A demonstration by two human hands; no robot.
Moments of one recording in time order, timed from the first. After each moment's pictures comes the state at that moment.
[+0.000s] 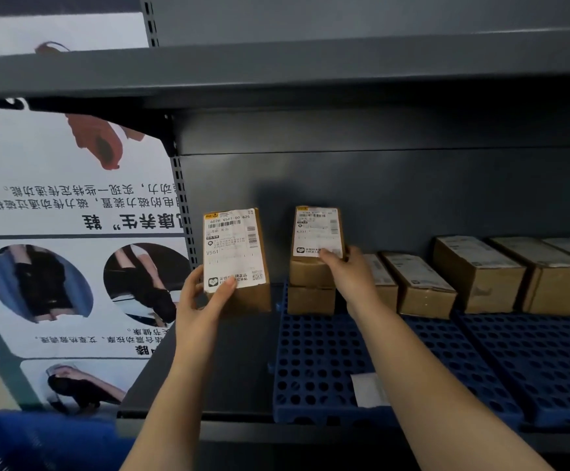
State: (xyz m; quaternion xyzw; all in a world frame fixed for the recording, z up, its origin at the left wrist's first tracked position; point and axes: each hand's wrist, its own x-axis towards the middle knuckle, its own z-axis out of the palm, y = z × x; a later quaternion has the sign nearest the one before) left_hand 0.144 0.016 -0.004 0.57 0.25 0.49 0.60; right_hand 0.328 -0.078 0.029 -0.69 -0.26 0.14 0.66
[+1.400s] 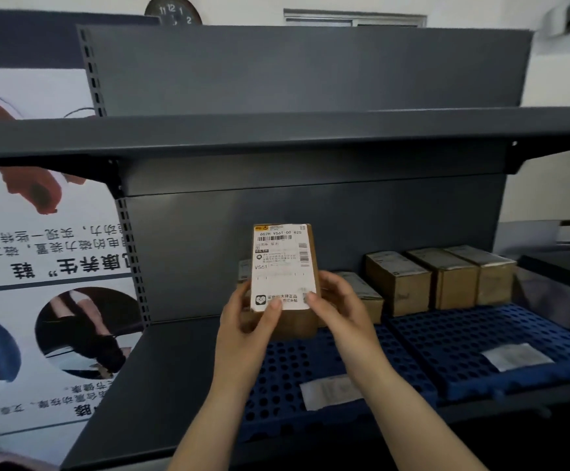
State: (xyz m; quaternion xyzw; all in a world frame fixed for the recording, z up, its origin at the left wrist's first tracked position) left_hand 0.178 -0.075 0.030 0.68 0.13 0.42 0.59; right_hand 0.266 -0.182 0.040 -0.57 -0.33 0.11 0.74
